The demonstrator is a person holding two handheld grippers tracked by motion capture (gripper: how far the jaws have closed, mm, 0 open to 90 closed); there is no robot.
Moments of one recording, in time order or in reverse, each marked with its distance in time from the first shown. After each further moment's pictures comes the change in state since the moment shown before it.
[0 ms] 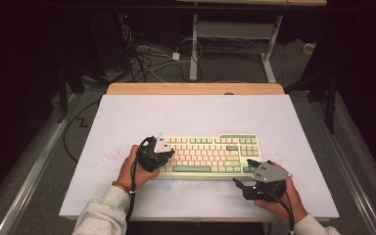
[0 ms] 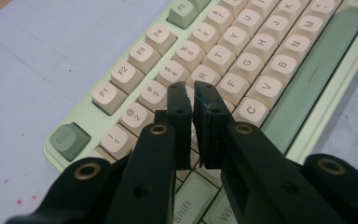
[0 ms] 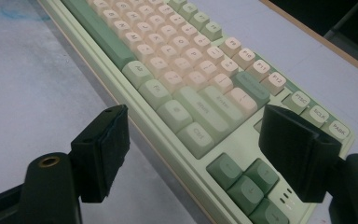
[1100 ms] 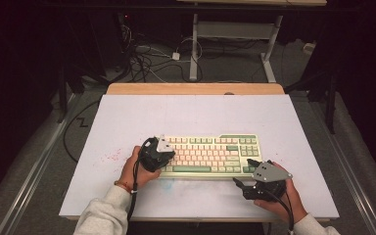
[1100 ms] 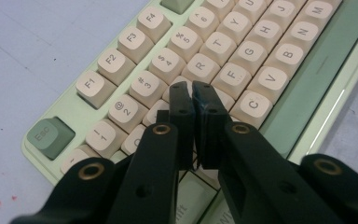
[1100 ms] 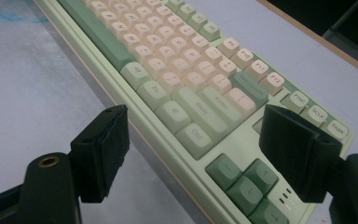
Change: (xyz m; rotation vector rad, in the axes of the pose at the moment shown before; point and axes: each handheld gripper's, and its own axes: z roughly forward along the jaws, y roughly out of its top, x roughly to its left) left arm 0.001 -0.002 0.012 0.037 -0.029 -0.020; right arm 0.000 0.000 0.000 -0.004 -0.004 0.006
